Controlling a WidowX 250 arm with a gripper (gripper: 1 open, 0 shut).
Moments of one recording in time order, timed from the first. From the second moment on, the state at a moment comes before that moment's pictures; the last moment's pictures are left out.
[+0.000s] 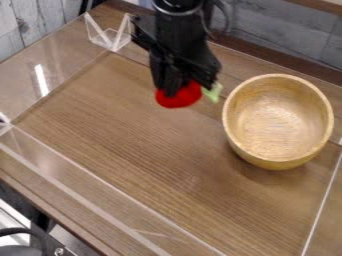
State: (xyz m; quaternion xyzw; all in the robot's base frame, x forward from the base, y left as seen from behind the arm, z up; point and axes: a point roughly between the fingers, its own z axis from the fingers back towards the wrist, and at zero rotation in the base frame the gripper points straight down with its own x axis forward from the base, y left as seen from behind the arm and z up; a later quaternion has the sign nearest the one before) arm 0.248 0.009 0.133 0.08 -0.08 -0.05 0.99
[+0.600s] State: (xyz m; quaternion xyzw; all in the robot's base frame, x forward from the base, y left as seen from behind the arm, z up) arm 0.290 0.075 0.134 0.12 -0.09 0.05 0.99
